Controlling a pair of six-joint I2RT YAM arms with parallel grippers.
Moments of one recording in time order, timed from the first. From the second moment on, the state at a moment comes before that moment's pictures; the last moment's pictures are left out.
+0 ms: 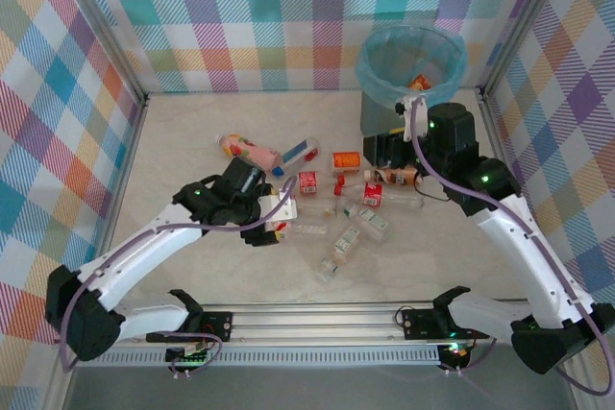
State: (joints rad) left arm -0.65 1.20 0.99 -0.81 0.17 0.81; right arm 0.47 1.09 1.32 -0.71 -0.17 0.22
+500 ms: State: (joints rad) left arm -0.62 1.42 0.89 -0.62 0.21 0.85; right arm 0.47 0.91 1.19 -0.71 -0.23 0.22
